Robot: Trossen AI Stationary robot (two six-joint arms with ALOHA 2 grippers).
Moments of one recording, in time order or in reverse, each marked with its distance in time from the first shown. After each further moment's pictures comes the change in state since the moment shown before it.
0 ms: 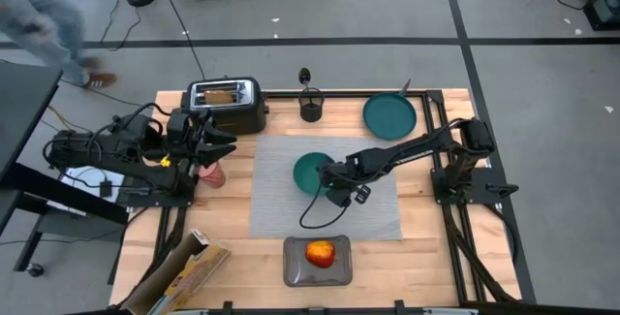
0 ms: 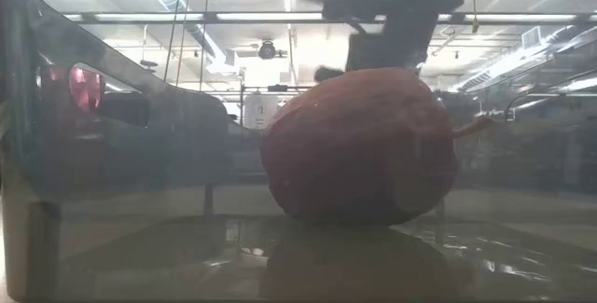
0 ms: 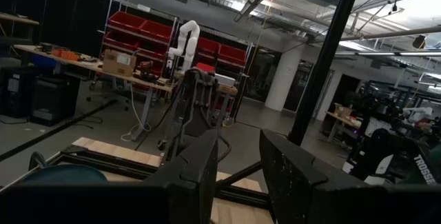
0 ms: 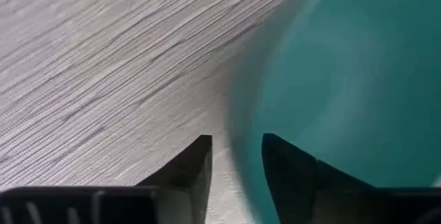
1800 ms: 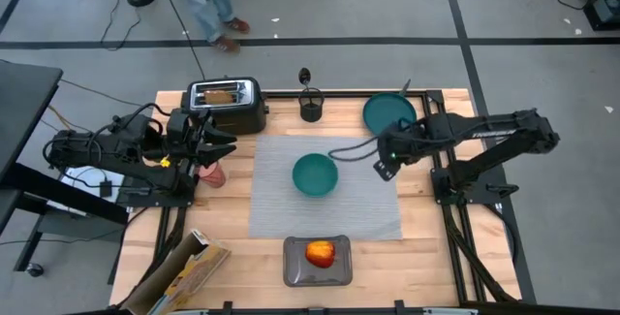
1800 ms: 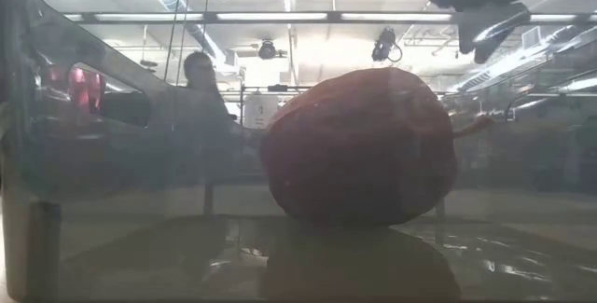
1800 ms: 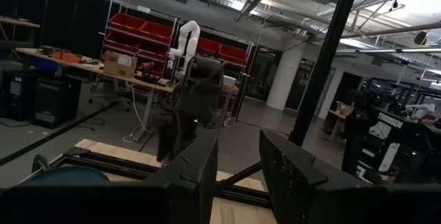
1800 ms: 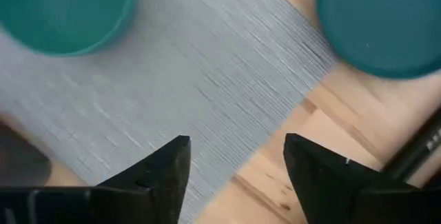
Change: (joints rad) left arm 0.000 0.000 0.000 -0.001 0.000 0.018; right arm -0.054 -0.548 0.016 -0.703 0.037 1.850
